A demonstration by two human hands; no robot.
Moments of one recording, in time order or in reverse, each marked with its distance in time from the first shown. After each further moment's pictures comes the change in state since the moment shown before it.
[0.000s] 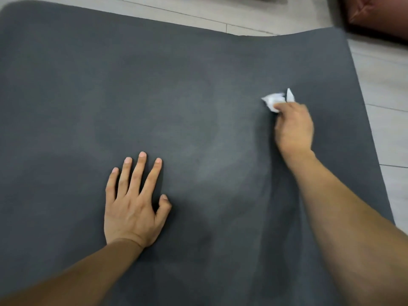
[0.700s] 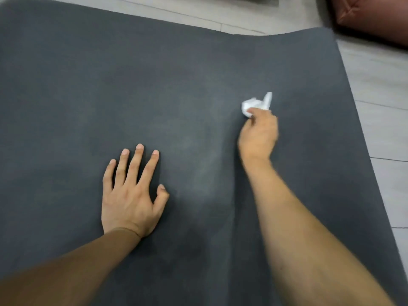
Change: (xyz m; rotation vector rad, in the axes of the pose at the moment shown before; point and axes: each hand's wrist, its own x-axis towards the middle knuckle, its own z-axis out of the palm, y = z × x) left_hand -0.001 0.000 0.003 -0.019 0.075 -0.011; right_hand -0.045 -0.080 0.010 0.267 0.255 0.228
